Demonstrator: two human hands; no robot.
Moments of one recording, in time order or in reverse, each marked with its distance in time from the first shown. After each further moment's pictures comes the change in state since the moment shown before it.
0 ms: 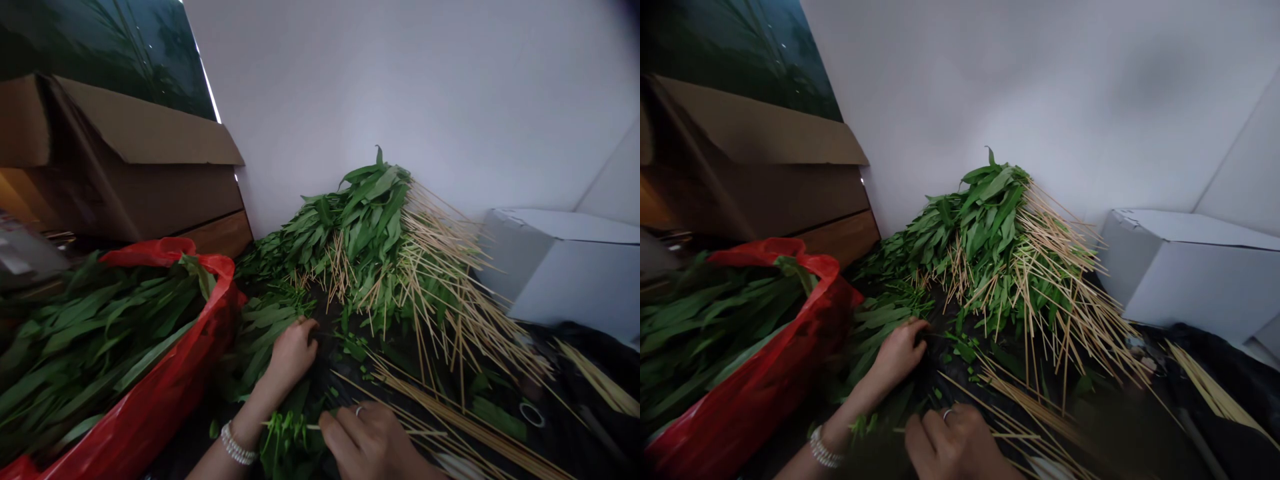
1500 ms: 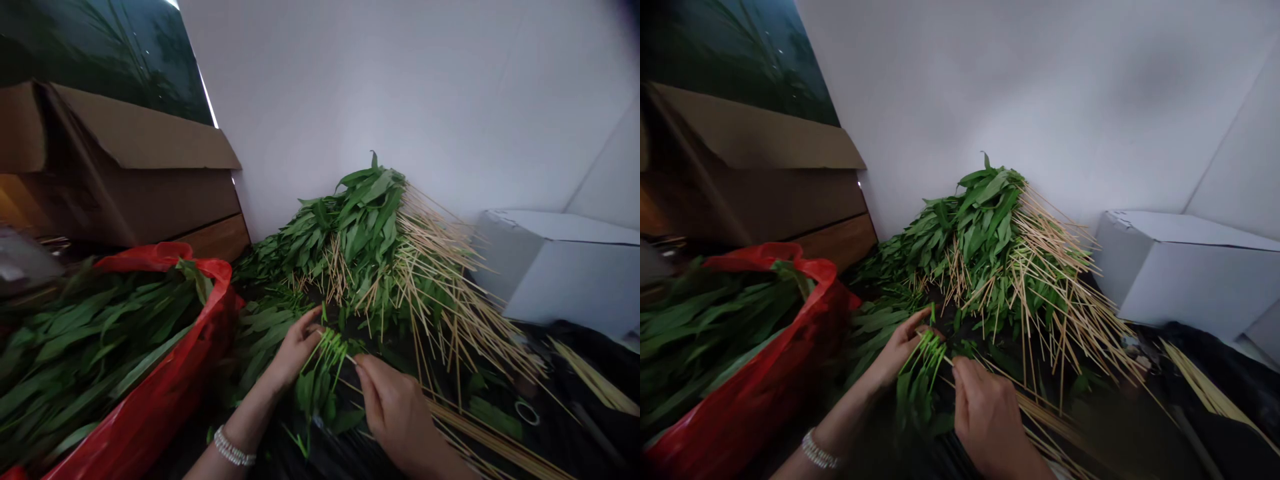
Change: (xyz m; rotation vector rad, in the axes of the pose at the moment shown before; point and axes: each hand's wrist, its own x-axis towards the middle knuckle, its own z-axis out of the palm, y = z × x) left_hand 0.006 0.012 0.003 -1.133 -0.165 -0.202; right_hand -0.008 0.029 -0.015 0.276 -0.071 0.646
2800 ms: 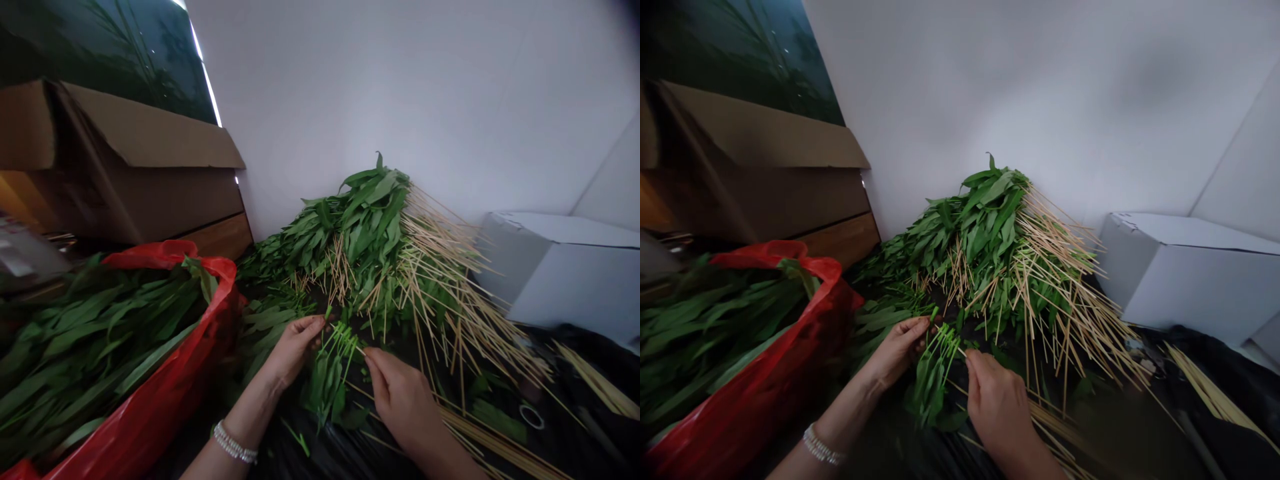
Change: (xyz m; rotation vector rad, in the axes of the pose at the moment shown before) left_hand -0.003 0.011 0.000 -0.272 0.120 -0.096; right_hand 0.002 0.017 0.004 -0.117 -0.010 0.110
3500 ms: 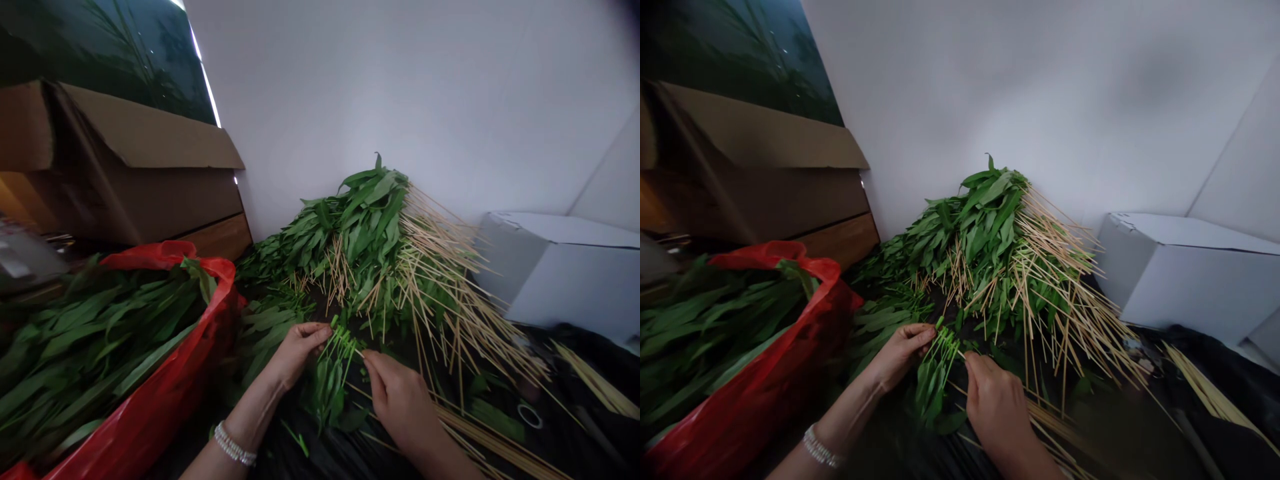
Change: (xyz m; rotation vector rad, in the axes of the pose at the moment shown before) left_hand -0.001 -0.006 -0.001 0.096 -0.065 -0.032; right_hand -0.001 0.001 0.002 -0.035 -0.039 0.020
